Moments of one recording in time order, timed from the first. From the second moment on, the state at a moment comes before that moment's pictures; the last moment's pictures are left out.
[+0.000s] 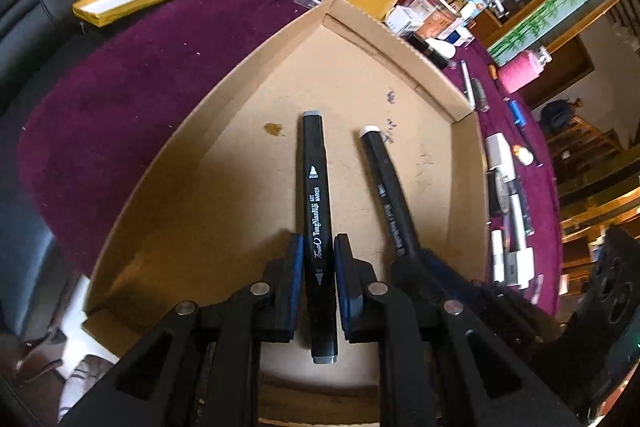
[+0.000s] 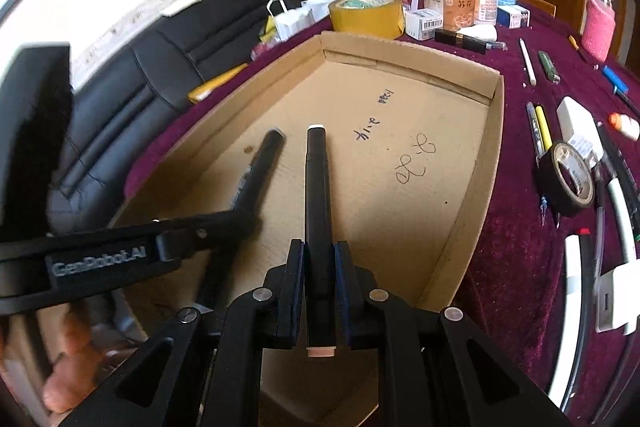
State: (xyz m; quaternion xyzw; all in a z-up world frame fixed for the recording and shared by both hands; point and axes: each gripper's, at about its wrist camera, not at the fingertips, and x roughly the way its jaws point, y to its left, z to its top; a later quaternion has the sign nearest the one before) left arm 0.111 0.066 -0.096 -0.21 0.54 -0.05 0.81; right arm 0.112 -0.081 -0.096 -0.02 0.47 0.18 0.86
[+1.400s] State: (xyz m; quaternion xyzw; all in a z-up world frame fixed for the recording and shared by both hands) left arm 0.093 0.051 -0.069 -0.24 0.47 -0.02 0.85; right arm 0.036 -0.174 -0.053 0.08 0.37 0.25 0.89
